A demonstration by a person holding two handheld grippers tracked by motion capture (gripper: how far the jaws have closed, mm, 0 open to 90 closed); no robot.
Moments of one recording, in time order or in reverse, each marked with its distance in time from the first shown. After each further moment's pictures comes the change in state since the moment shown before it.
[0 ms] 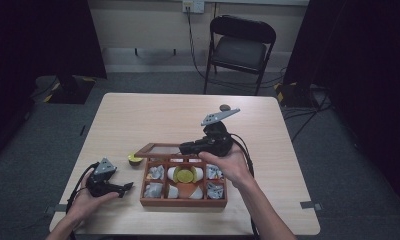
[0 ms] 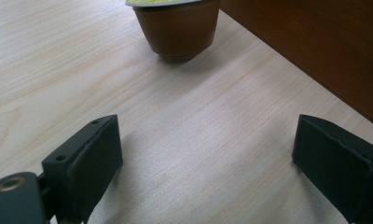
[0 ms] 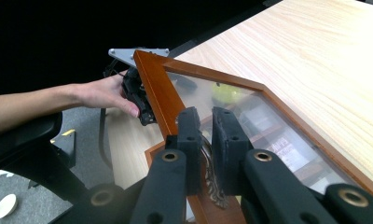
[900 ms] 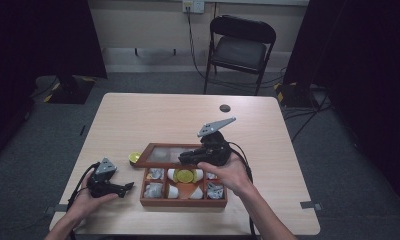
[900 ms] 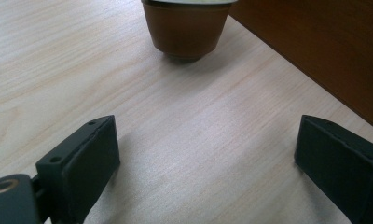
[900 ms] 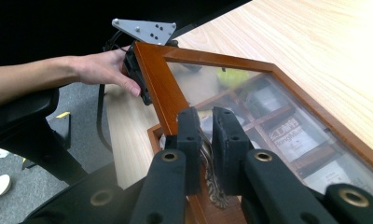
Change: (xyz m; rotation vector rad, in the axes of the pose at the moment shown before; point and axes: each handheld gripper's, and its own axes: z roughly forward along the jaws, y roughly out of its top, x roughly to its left) left arm -0.002 0.001 0.002 0.004 0.014 -0.011; right arm 0.013 -0.015 0.006 0.058 -0.011 -0.042
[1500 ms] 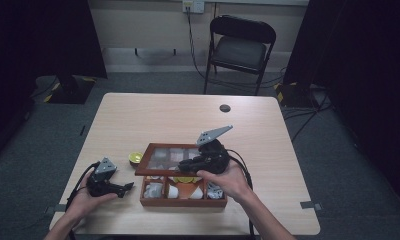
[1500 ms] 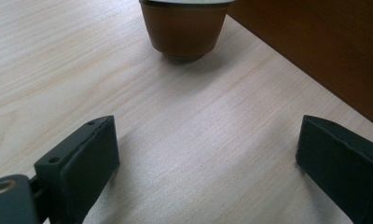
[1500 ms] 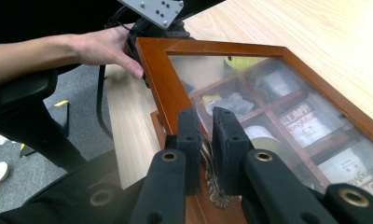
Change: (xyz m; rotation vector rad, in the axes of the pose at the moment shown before) left arm 0.003 0.000 0.000 0.003 -0.018 0.016; right arm 0.008 -0.014 0.008 0.038 0.000 -0.023
